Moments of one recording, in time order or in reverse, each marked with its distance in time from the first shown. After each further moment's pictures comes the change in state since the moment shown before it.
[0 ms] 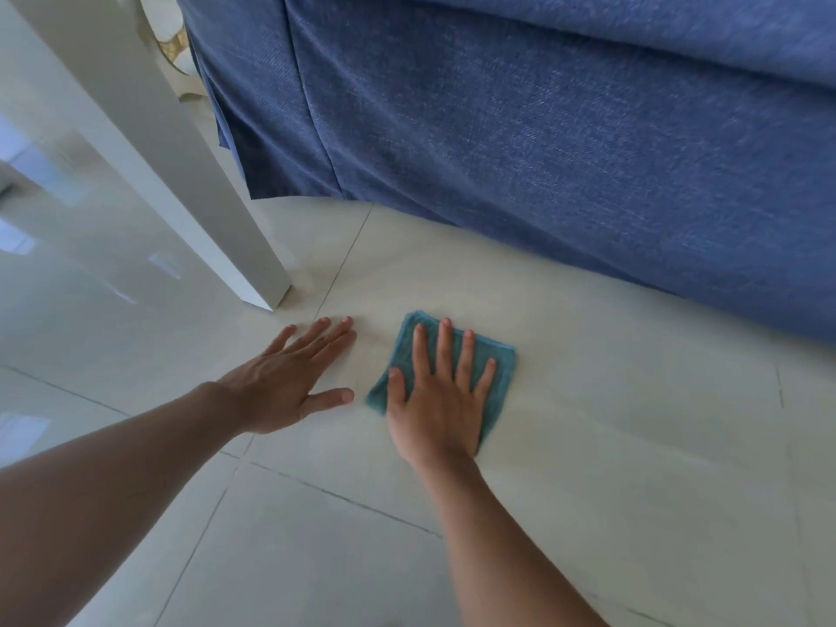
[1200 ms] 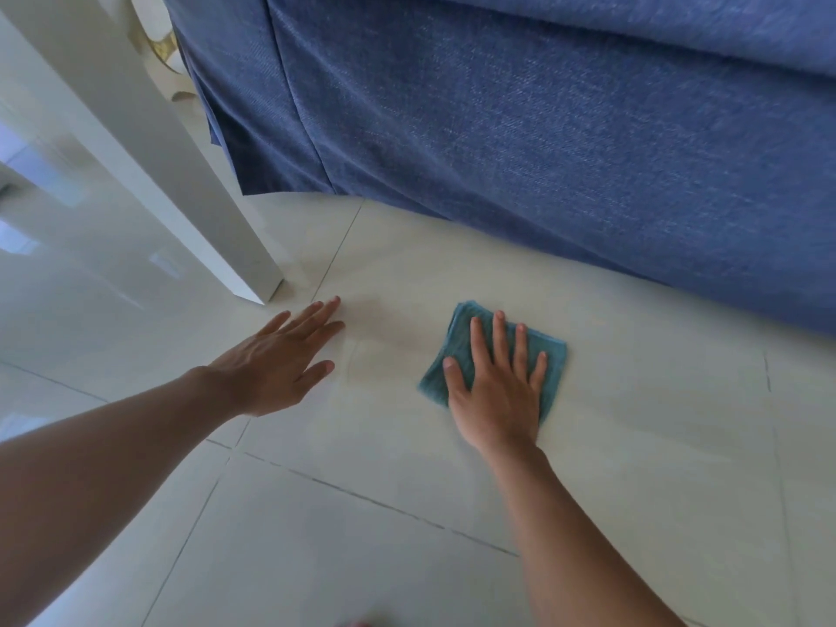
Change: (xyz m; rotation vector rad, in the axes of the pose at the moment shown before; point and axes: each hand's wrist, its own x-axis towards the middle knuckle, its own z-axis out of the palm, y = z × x) left_hand 0.001 0.004 -0.006 0.041 0.097 -0.038; right_hand 0.010 0.075 -0.023 0.080 -0.013 0.047
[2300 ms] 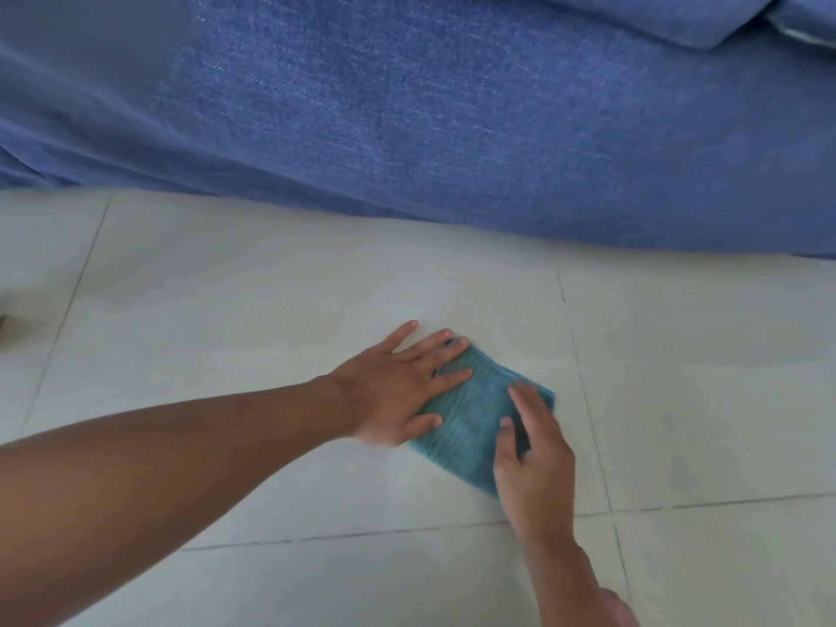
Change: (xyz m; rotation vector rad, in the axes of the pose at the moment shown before) left_hand 0.131 0.271 0.022 0.203 -0.095 0.783; right_hand -0.124 0.168 -0.055 0.408 0.481 0.419
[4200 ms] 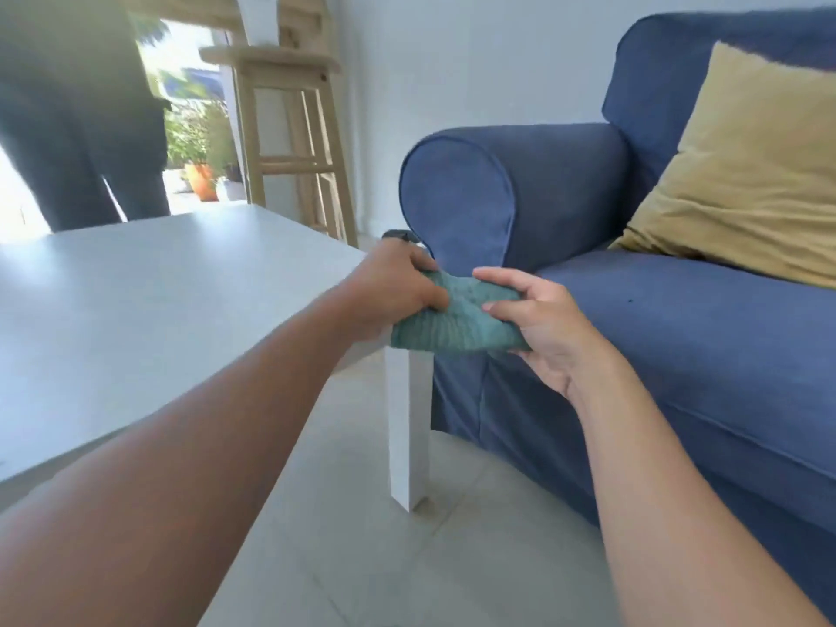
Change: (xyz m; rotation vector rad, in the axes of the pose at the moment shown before) left_hand -0.390 -0.009 -0.364 -0.689 1.257 -1.215; right_hand 0.010 -0.554 -0.048 0.853 -1.143 -0.515
